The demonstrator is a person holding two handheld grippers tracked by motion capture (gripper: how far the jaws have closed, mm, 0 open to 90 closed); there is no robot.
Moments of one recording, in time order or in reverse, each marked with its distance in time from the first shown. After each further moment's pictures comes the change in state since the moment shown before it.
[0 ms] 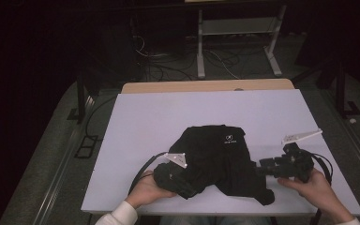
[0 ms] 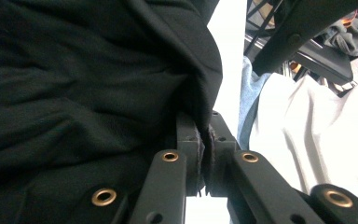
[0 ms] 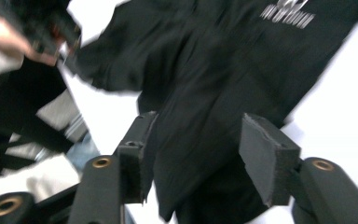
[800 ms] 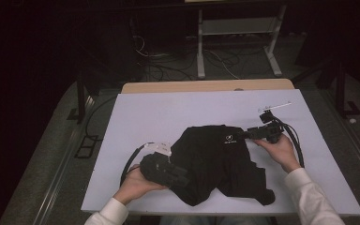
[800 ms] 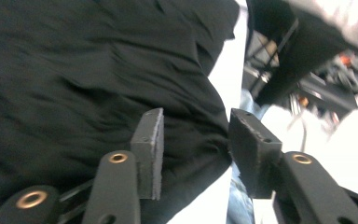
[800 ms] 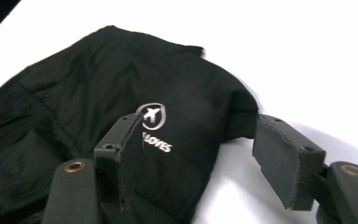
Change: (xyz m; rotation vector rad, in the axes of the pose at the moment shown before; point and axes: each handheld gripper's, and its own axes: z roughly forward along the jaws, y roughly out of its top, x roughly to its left) left arm -0.001 0.002 -0.051 -0.177 0.075 -0.021; right arm -0.089 0.074 0.072 -0.037 -0.161 0.127
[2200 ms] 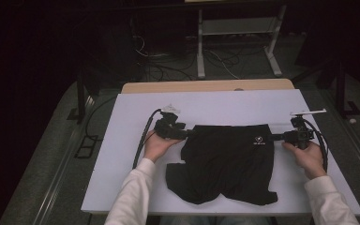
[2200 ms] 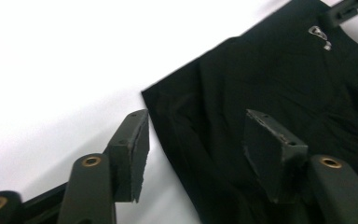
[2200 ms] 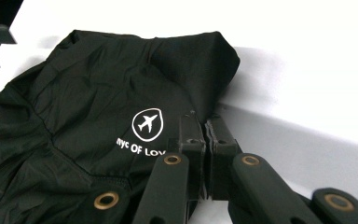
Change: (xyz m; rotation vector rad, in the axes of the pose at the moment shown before) left arm 0.114 0.057 0.039 -0.119 0.409 -0.143; right arm -0.059 -0.040 -0.054 -0.033 -0.014 0.234
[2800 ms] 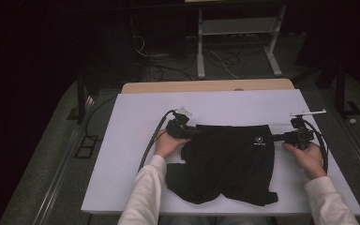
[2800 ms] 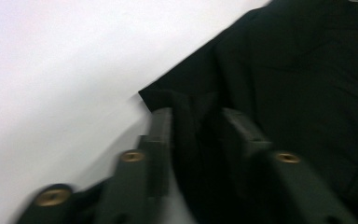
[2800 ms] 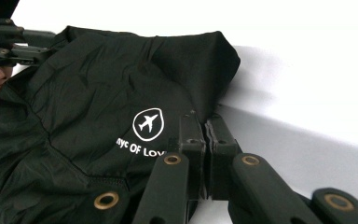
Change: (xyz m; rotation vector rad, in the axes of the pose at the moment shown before) left arm 0.007 -0.003 0.049 0.073 -0.033 0.067; right arm -0.002 -0.001 0.001 0.002 -0.001 -0.002
